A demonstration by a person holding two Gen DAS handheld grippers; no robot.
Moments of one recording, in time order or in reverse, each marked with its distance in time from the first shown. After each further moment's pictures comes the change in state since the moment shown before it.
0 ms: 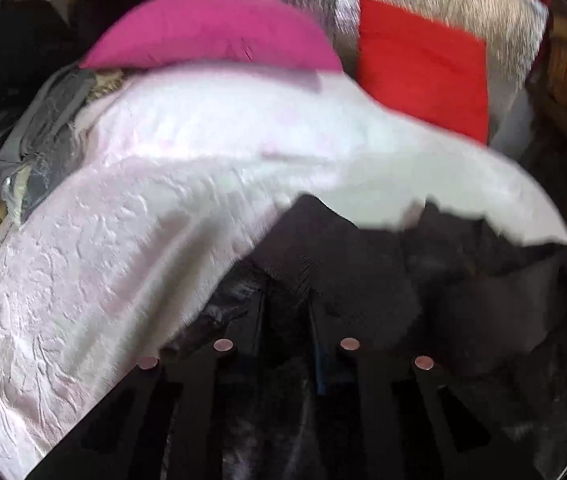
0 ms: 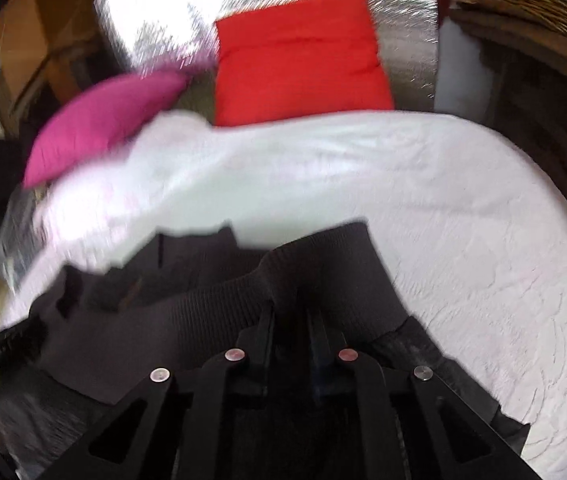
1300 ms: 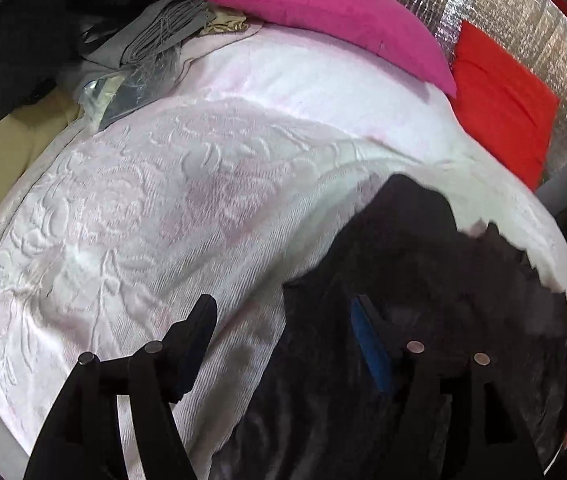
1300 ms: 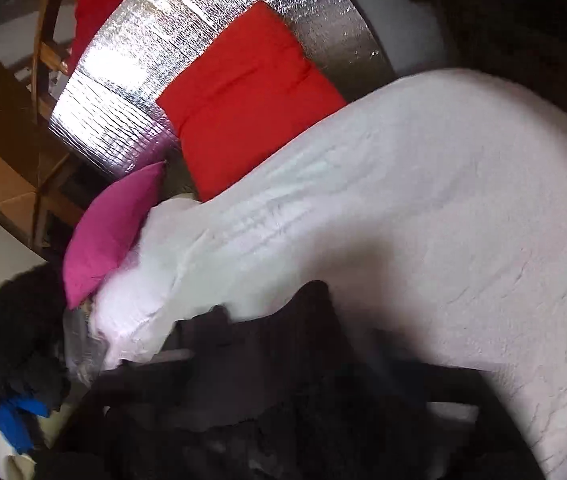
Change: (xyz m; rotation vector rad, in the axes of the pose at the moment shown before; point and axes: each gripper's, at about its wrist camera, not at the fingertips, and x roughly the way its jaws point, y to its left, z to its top) left arm -0.029 0.075 -0.038 -0.245 0.128 0.108; right arm -0.004 -0.106 0.029 0.386 -0.010 0.248
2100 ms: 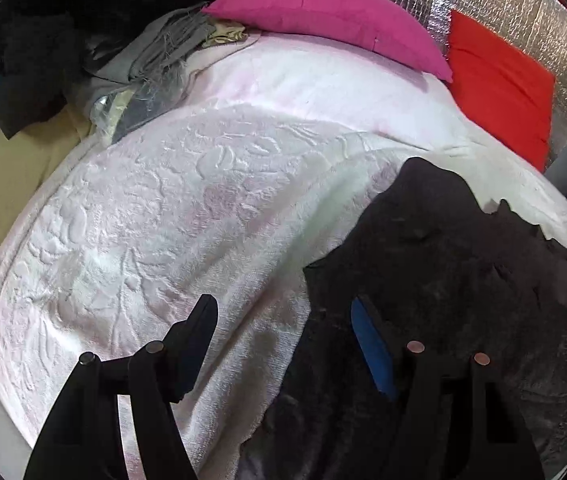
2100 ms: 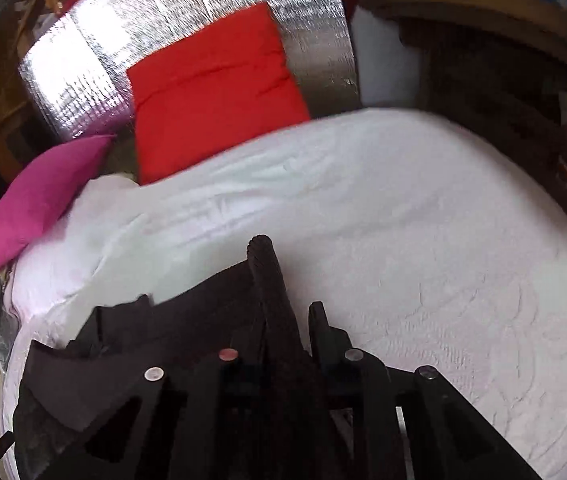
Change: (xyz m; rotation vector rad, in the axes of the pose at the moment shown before) left arm -0.003 0.005 -0.015 0.076 -0.050 0.072; right arm 0.030 0.025 -0.018 -0.184 -0.040 -0.358
